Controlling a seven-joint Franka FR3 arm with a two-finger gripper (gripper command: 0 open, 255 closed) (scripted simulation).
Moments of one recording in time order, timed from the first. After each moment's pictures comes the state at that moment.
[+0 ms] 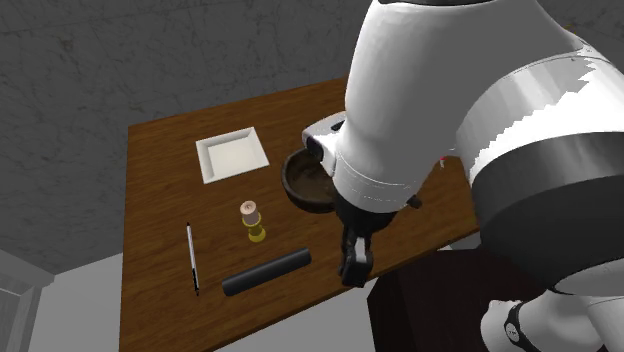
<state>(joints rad) -0.05 -0.34 -0.10 -2.05 -0.06 1.77 0.02</state>
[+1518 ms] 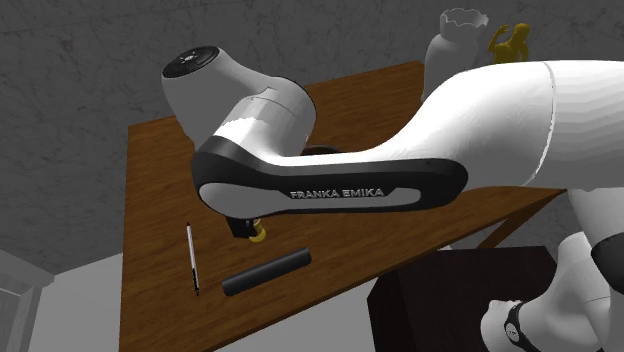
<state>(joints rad) -0.15 0.38 -0.20 -1.42 0.04 1.74 -0.16</state>
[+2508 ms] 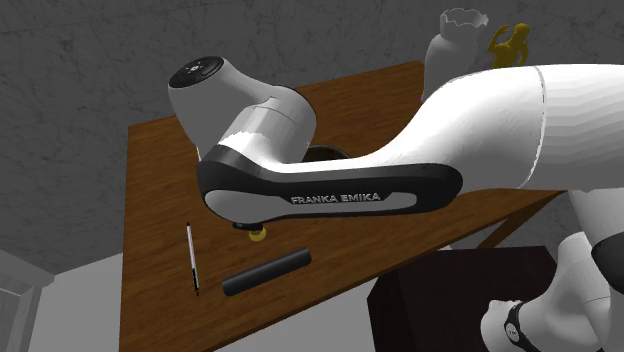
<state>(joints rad) -0.15 0.38 -0.20 -1.45 0.04 1.77 -0.17</state>
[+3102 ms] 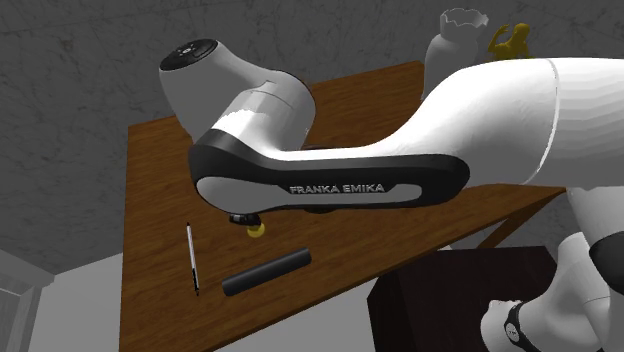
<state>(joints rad) -0.15 0.38 -0.20 -1.40 0.04 1.72 -0.17</state>
